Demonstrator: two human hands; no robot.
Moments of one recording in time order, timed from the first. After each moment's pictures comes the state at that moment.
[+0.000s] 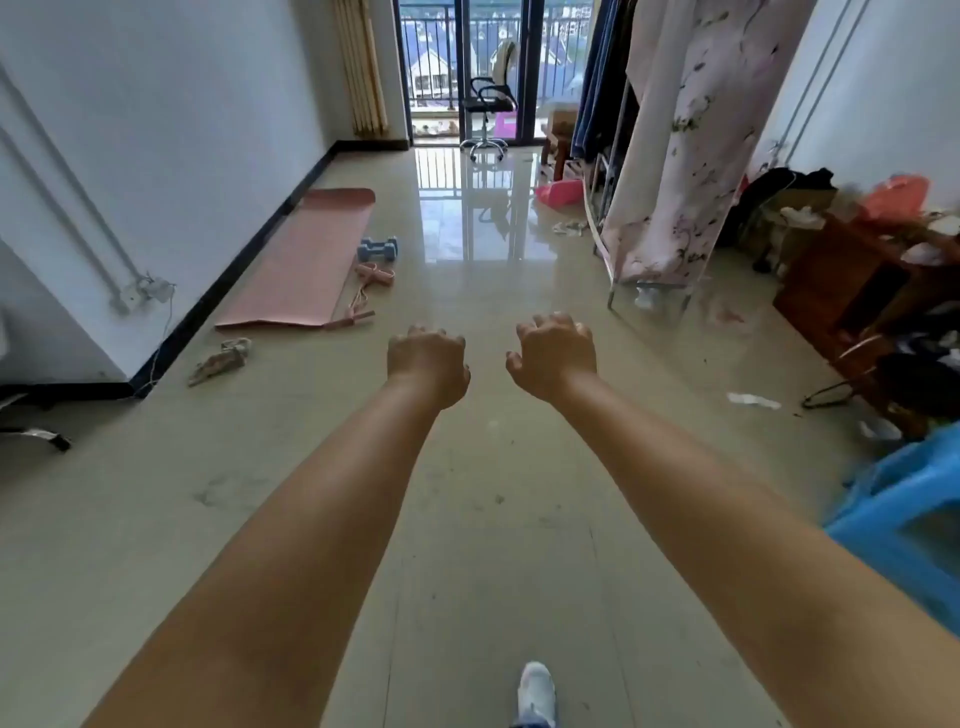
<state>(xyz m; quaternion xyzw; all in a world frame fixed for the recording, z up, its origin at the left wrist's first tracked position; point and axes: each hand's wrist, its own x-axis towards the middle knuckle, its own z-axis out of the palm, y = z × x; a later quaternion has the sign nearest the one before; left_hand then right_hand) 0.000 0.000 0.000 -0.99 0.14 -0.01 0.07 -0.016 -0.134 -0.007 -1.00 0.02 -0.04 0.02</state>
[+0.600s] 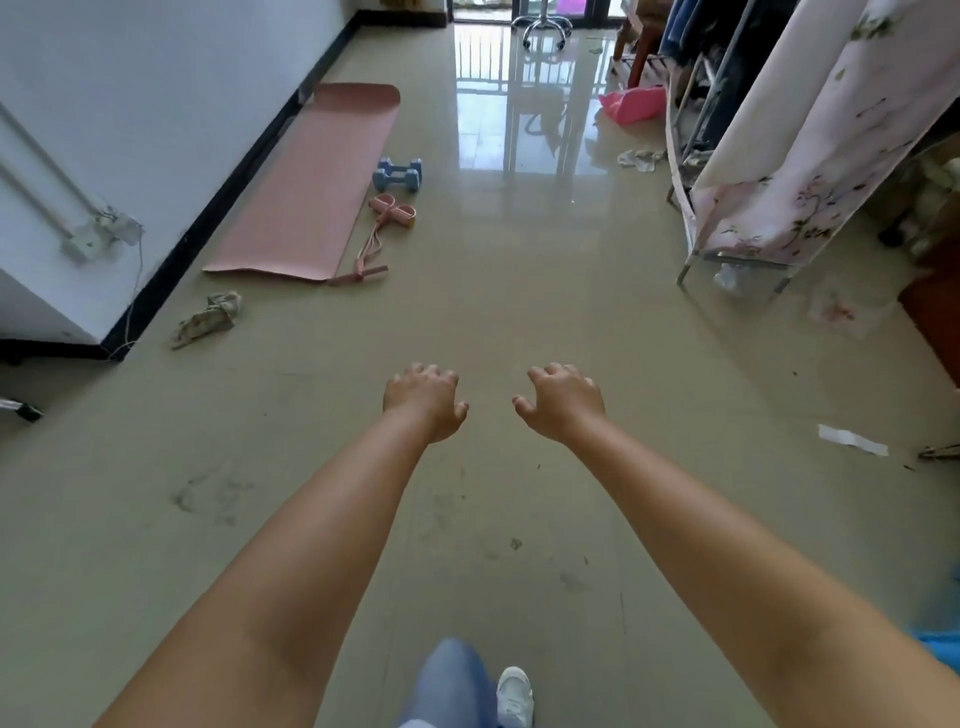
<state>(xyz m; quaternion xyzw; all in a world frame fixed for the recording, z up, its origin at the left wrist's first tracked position) 0.367 -0.023 -0.107 -0.97 0.08 0.20 0.04 0.357 -0.179 -0.118 -0.98 0.02 0.17 0.08</state>
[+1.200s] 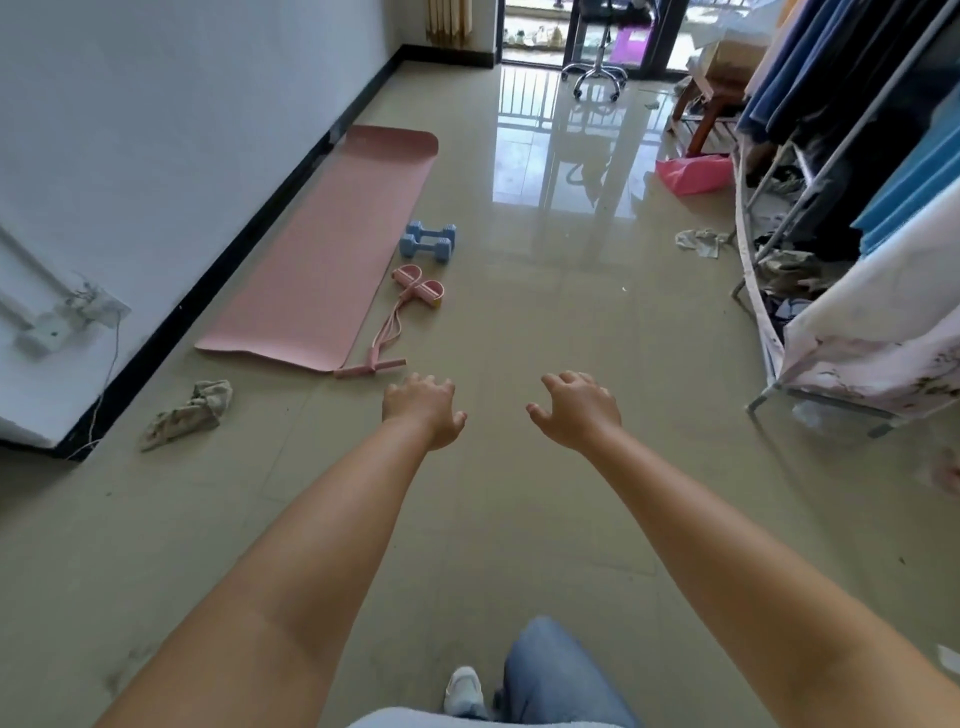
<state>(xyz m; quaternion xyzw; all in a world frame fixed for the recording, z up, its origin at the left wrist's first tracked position) 0.848 0.031 -0.111 -0.98 0.05 0.20 0.04 0.848 -0.143 -0.117 -0.98 -0.02 0.16 0.07</state>
